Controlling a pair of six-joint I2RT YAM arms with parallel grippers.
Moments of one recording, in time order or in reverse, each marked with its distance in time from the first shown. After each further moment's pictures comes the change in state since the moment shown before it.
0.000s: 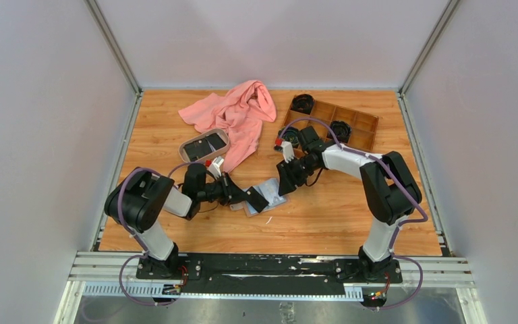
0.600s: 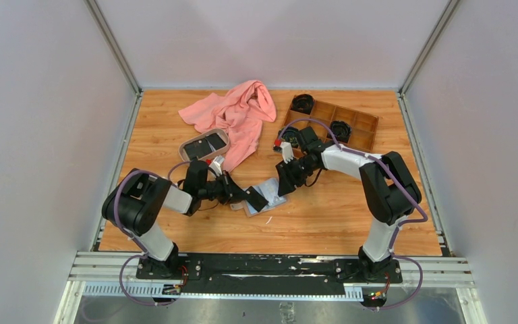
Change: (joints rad) left arm 0.000 -0.013 0.047 -0.142 -0.031 0.021; right arm 0.014 0.000 0.000 0.000 0.008 0.010
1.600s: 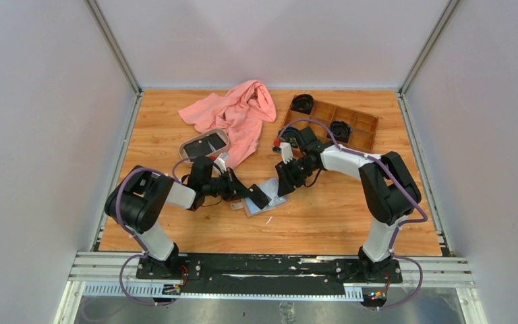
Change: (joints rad) left arm -0.031 0.014 0.076 -0.091 -0.027 0.032; right arm 0.008 0.000 0.000 0.000 0.011 0.016
